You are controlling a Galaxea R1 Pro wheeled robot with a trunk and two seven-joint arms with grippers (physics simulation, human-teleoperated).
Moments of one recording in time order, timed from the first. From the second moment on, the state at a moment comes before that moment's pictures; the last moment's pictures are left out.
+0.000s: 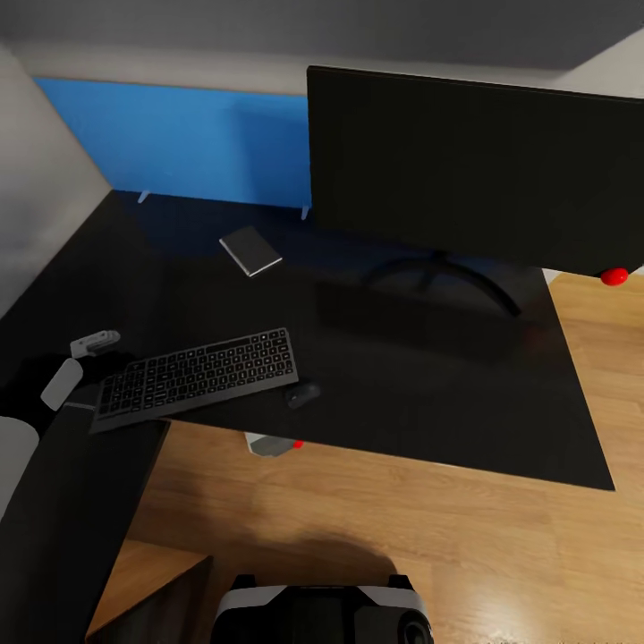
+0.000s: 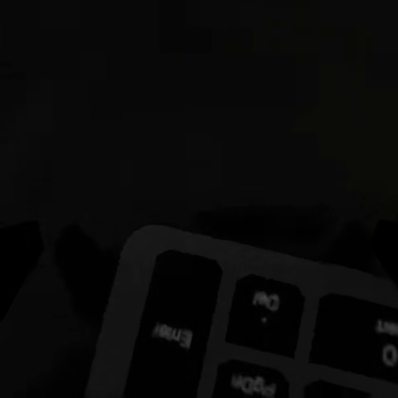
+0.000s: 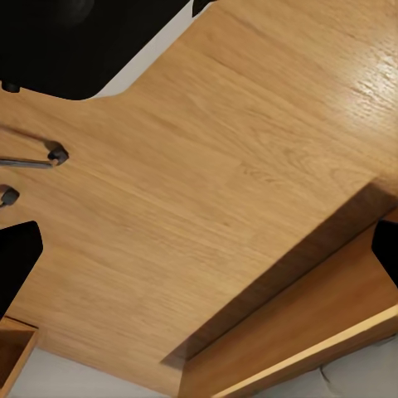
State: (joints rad) left arm -1.16 0.45 -0.07 -0.47 0.54 0.49 0.07; right arm 0.29 -0.27 0.39 -0.48 -0.14 -0.25 0.08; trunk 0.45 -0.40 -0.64
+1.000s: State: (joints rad) left arm -1.16 0.45 -0.06 -0.47 0.54 0.49 0.06; right arm 0.29 -0.27 0.39 -0.48 -0.14 -0.25 0.08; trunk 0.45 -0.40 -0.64
